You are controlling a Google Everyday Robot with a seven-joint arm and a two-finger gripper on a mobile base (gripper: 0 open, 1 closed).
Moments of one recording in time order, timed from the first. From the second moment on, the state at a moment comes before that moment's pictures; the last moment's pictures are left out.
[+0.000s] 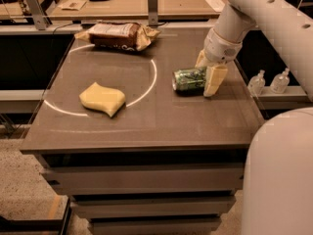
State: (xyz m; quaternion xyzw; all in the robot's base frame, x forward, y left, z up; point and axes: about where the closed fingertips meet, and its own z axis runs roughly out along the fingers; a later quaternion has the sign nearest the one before) arm 0.655 -0.151 0.831 -0.78 0.61 0.07 0.12
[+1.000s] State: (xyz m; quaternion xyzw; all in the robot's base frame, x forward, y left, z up) arm 0.642 -0.166 0.849 -0.75 0.65 0.03 0.06
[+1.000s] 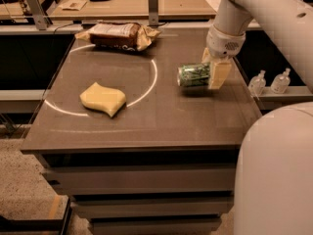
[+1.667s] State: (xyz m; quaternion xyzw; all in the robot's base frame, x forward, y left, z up) arm 0.623 -0.191 0.907 -0.69 0.71 0.04 0.12
